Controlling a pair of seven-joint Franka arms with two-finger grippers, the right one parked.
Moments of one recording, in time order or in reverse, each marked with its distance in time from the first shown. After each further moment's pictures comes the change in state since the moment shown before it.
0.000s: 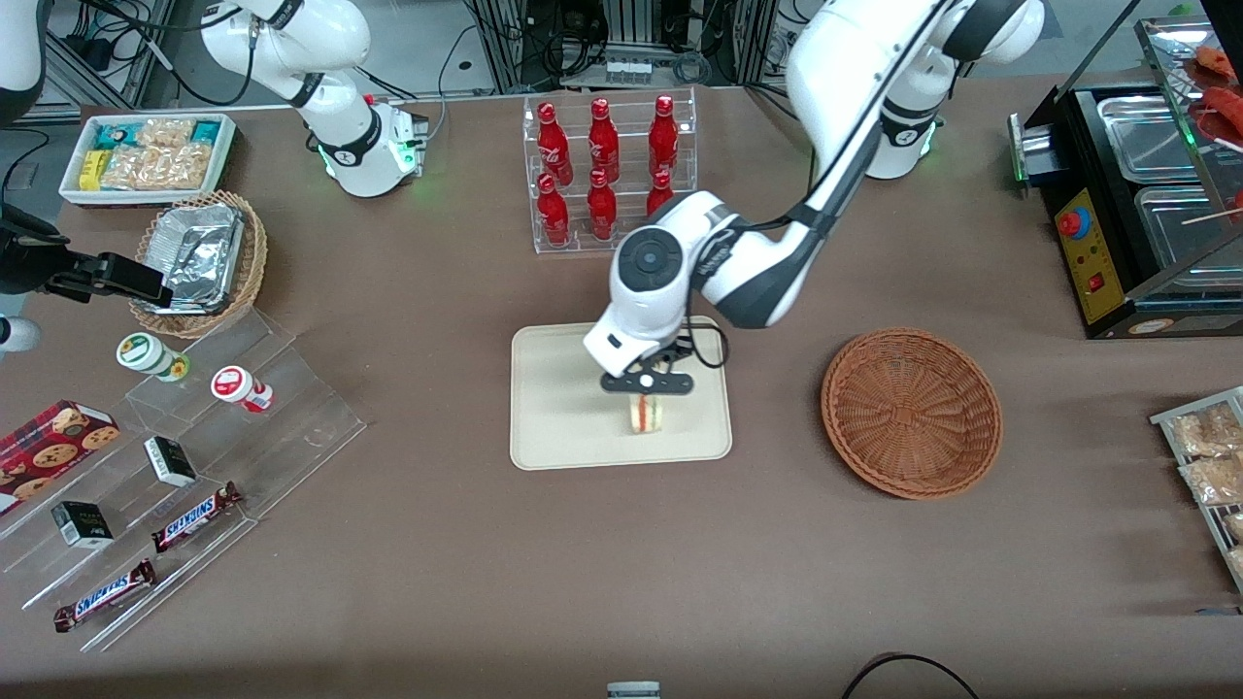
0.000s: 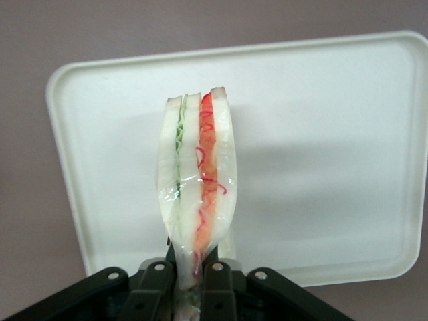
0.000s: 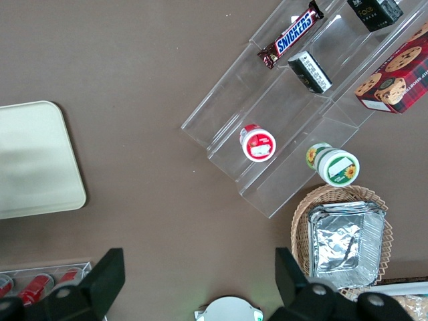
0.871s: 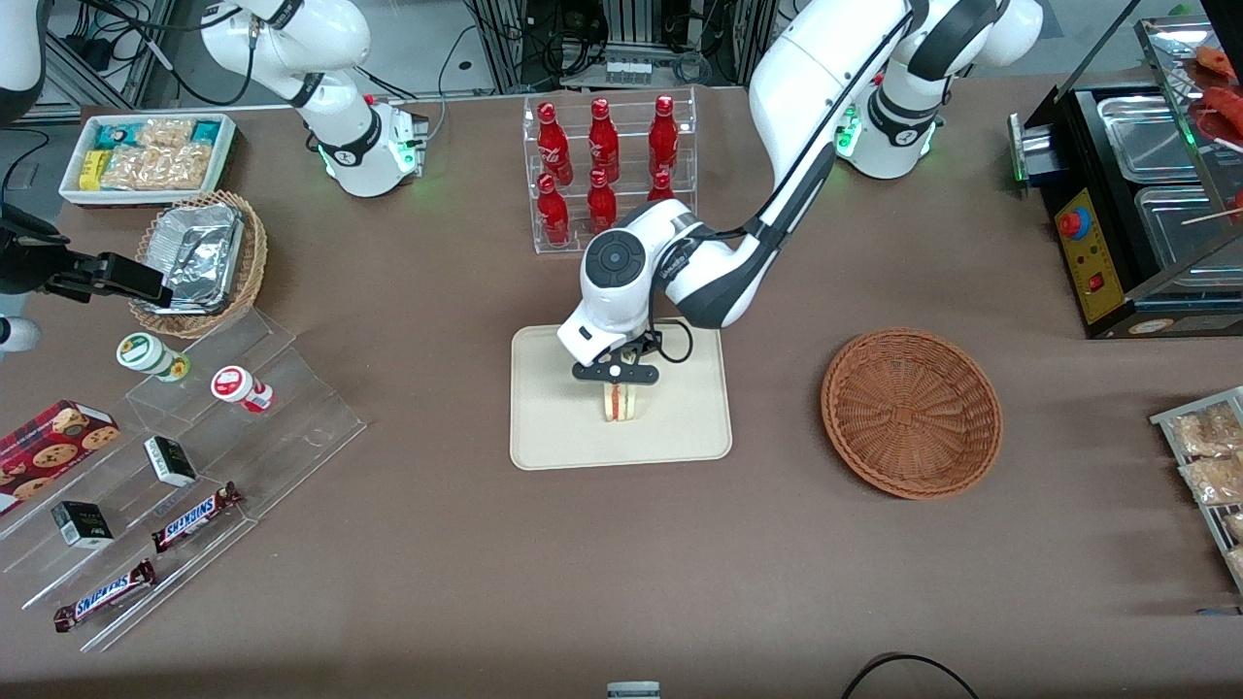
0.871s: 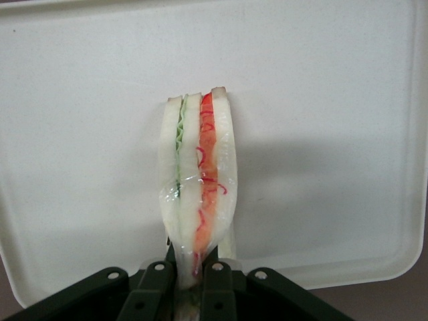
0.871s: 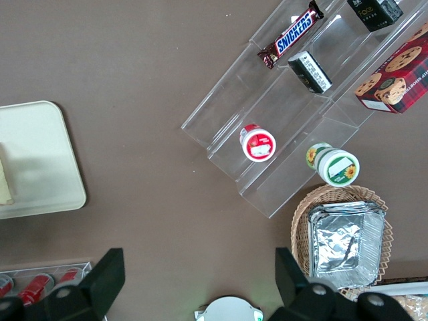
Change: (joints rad) arm -0.048 0.069 0.000 0.002 0.000 0.074 -0.053
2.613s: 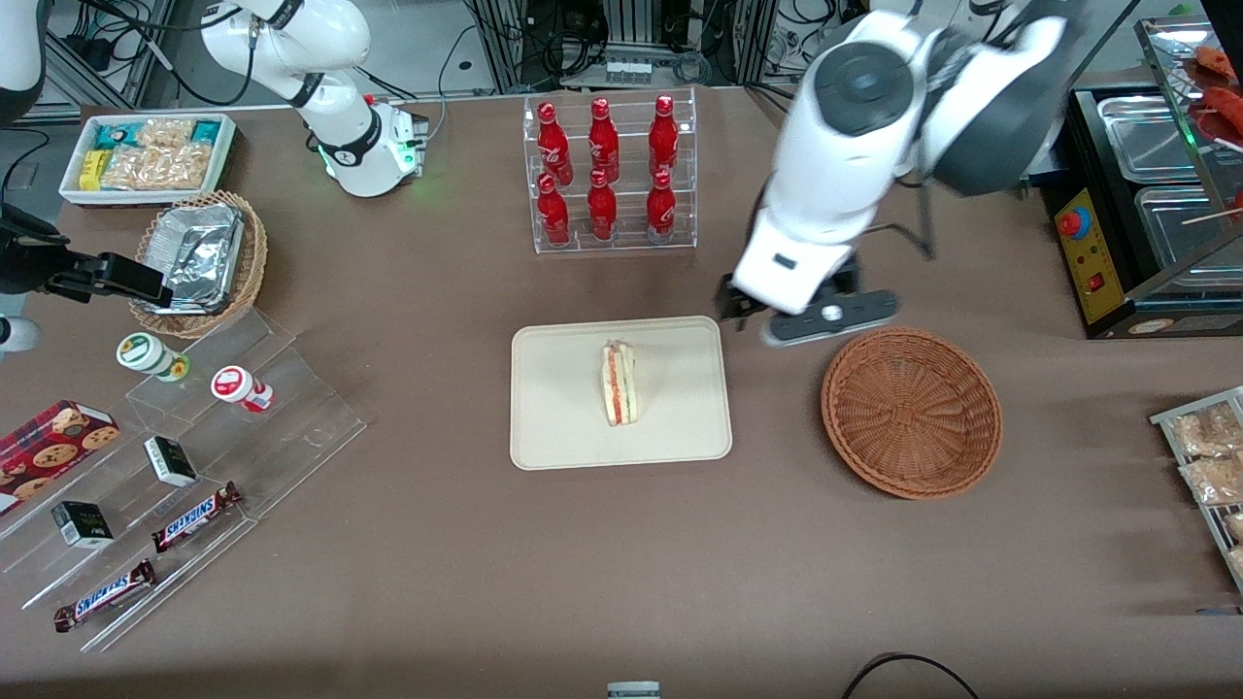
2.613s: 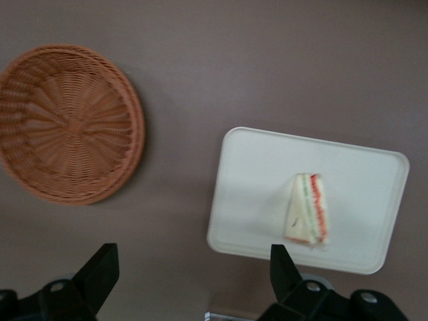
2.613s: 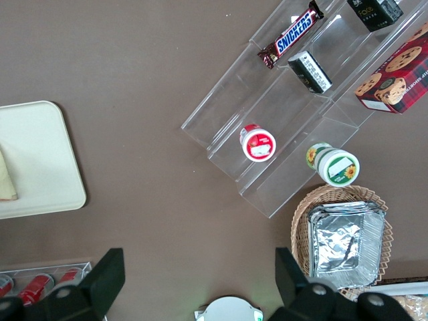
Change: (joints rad) arm 0.289 -0.502 0.027 0.049 -0.001 -0.528 0.062
